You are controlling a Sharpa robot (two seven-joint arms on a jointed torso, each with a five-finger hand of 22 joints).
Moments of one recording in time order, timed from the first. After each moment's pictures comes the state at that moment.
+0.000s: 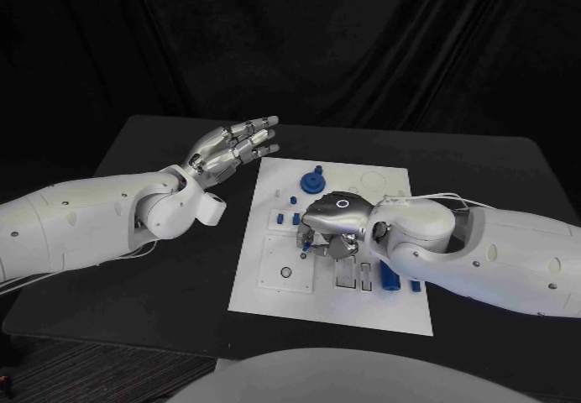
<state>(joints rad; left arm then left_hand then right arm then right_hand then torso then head) 1.24 -0.93 -0.21 1.45 -0.15 0.04 0.68 1.35 0.20 -0.21 0.17 0.45 0.41 0.09 0.04 0.05 0.06 0.12 0.24 0.03 0.09 0.22 0.07 0.02 0.16 0.13 0.29 0.06 0.25 1.23 -0.63 -0.21 1.66 -1.76 -0.15 0.00 1.46 -0.12 0.44 0.04 0.17 1.10 0.13 0.12 0.11 1.24 0.06 0.08 0.06 1.45 -0.02 0.54 0.49 0.17 1.41 0.07 0.22 1.31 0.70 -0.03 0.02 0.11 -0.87</state>
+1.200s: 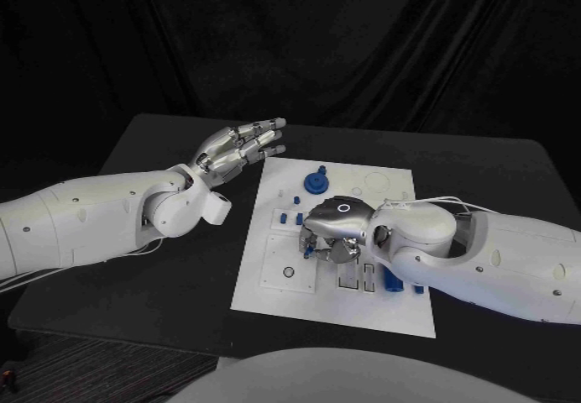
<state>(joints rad) 1.24 -0.92 -0.21 1.44 -0.15 0.06 0.68 1.35 0.20 -0.21 0.16 0.45 0.43 0.11 0.05 0.05 0.06 0.12 0.24 0.03 0.09 0.22 0.08 0.02 0.15 0.13 0.29 0.06 0.25 1.23 -0.63 -0.21 1.67 -1.76 -0.11 -0.03 1.46 -0.12 0.44 0.04 0.17 1.09 0.14 0.11 0.11 1.24 0.06 0.08 0.07 1.45 -0.02 0.54 0.49 0.17 1.41 0.07 0.19 1.31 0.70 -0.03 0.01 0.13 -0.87</state>
